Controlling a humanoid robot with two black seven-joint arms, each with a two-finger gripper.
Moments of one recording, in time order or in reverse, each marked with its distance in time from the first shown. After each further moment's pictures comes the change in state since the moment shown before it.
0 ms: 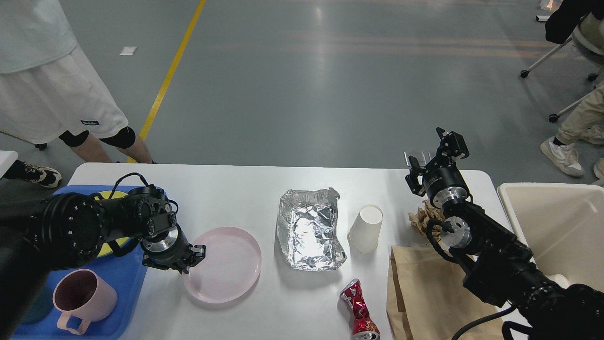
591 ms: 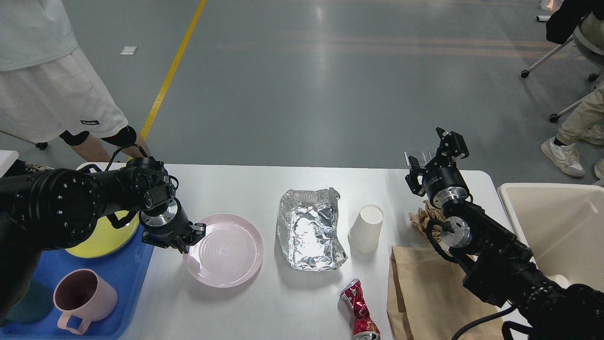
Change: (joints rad) left arm -0.108 0.013 0.000 -0.002 0.000 -0.083 0.010; right arm 0.000 0.000 0.000 0.000 0.000 0.000 0.000
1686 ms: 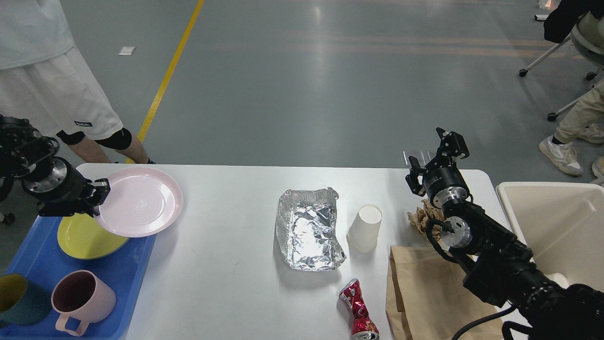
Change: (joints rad) left arm -0.032 0.418 -0.071 0.122 0.000 -0.069 -0.001; right arm 0.000 0.000 0.000 0.000 0.000 0.000 0.000
